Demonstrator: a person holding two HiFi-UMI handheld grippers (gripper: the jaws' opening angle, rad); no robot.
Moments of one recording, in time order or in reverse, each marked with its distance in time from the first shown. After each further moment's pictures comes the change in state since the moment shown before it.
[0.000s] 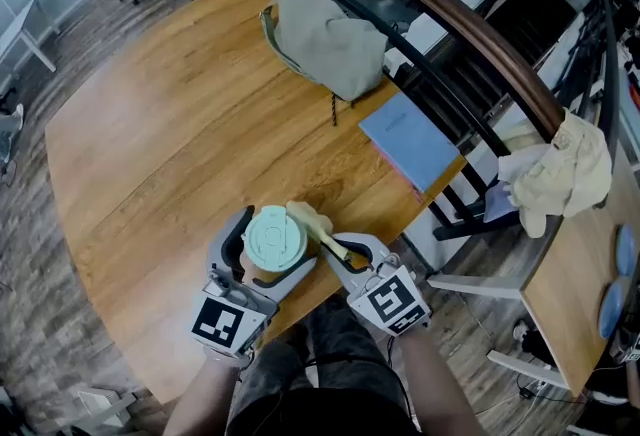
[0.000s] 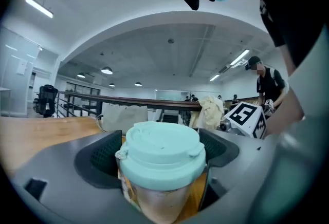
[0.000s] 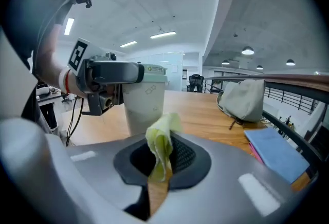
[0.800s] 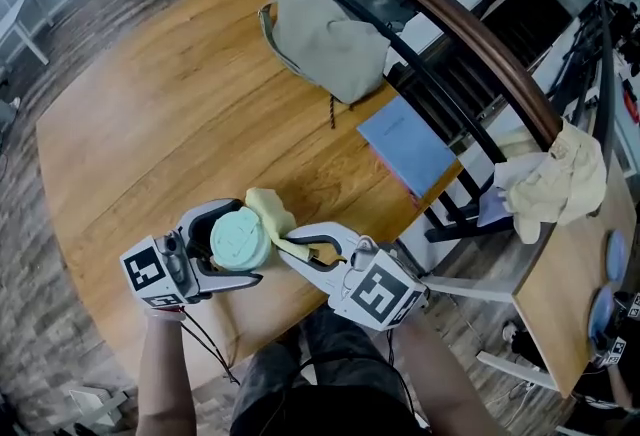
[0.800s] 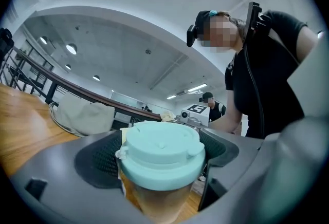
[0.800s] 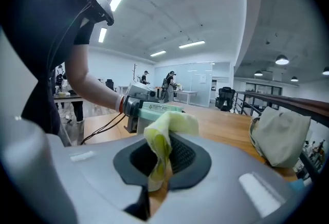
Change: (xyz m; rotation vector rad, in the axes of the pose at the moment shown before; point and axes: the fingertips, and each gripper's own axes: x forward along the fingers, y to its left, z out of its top) left arm -0.031 0.030 0.004 -0.062 -0.106 -0.636; right arm 0.023 0.038 0.083 -0.161 -0.092 0.319
